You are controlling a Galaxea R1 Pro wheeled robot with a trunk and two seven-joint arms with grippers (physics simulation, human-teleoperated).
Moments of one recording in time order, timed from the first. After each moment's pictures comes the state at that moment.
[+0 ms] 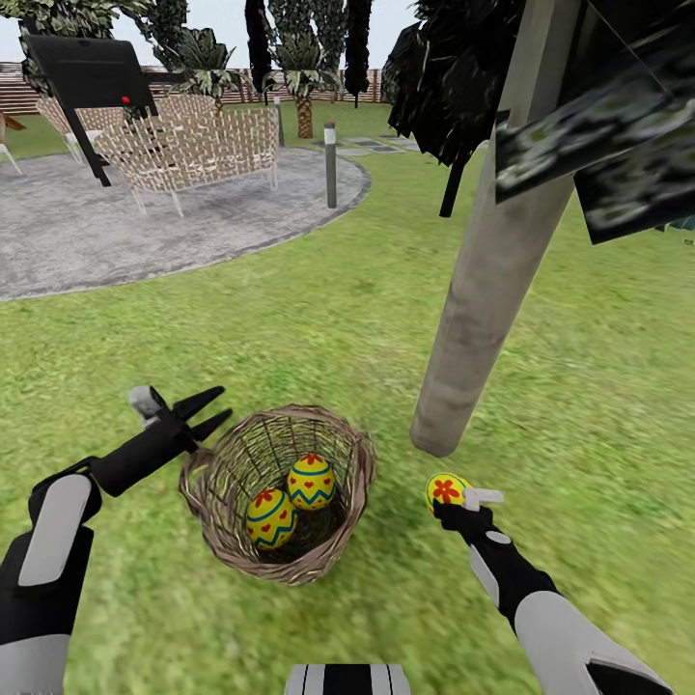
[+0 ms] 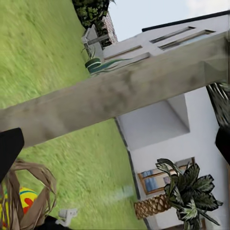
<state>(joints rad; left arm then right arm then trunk) -0.52 0.15 0.29 -1.44 1.08 1.01 -0.55 -0.72 0.02 -0.22 -0.37 0.13 -0.05 0.01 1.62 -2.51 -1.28</state>
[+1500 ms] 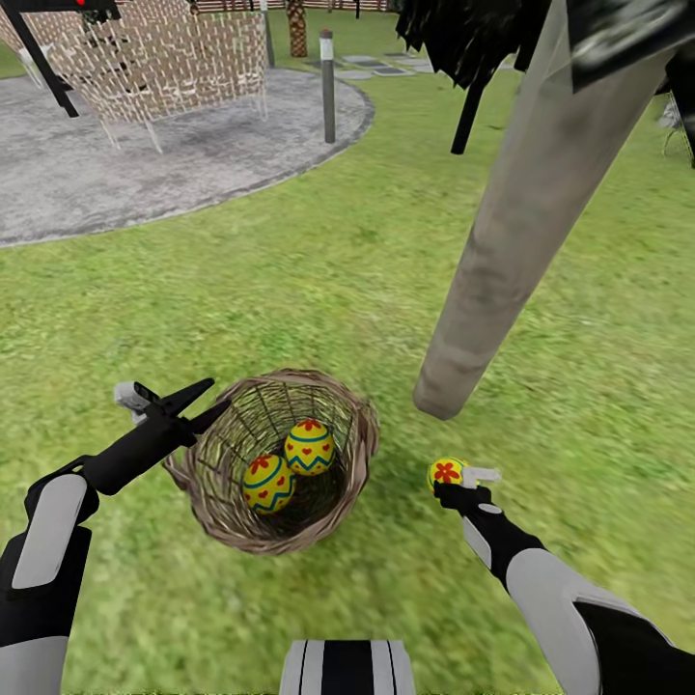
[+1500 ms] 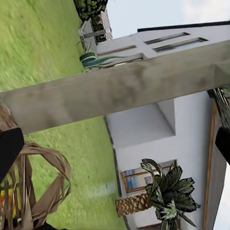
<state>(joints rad) -0.51 0.15 0.29 -1.46 1.13 1.01 -0.64 -0.87 0.01 -0.21 -0.21 0.13 -0.05 -0.08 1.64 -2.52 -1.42</state>
